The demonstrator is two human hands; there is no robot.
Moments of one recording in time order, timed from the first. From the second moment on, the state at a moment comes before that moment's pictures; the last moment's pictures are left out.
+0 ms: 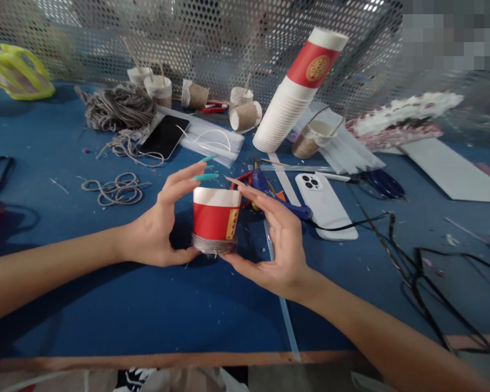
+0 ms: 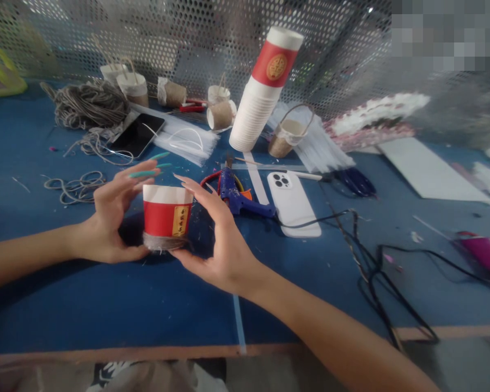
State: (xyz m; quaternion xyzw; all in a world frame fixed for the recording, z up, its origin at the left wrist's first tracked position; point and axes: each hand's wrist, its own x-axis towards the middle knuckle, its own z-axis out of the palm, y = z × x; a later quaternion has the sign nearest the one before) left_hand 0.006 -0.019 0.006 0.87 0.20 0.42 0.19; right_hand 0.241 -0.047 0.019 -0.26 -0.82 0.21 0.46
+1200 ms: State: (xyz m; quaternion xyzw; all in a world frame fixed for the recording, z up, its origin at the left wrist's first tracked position) left_hand 0.007 -0.014 -0.005 0.81 0.23 0.54 0.09; right_hand 0.250 -0.053 0.043 -0.33 -0.84 0.30 0.30
